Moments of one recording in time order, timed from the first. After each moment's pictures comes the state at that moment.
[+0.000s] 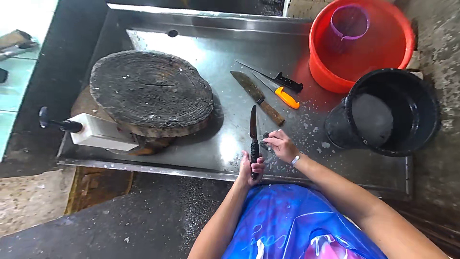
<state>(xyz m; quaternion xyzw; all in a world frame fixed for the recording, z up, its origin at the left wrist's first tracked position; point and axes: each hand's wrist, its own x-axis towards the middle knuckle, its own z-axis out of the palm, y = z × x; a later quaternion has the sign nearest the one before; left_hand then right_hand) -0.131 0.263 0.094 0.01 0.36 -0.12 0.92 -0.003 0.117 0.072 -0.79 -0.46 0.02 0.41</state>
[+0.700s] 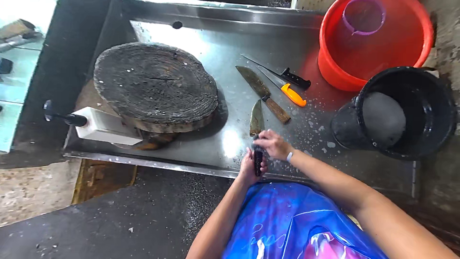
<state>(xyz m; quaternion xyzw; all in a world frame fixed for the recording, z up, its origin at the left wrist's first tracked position) -0.134 0.269 0.092 0.16 0.37 -0.14 0.90 -0.005 0.153 0.079 -0.76 -0.52 0.08 0.39</state>
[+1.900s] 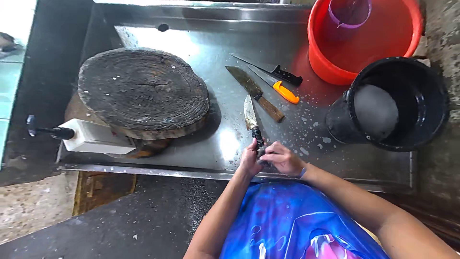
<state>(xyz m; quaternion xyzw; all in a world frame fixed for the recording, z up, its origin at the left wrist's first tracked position) -0.095 0.264 0.109 0.24 0.37 -0.11 0.89 -0.034 0.097 0.100 -0.71 -0.51 0.05 0.49</state>
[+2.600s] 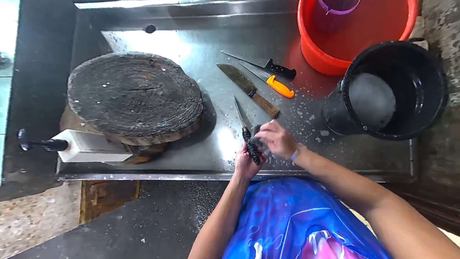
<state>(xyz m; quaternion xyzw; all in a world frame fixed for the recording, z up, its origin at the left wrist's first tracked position) -0.111 0.262 0.107 0.14 0.32 -0.06 0.94 -0.011 0.125 0.110 -0.75 -0.47 -0.02 0.47</state>
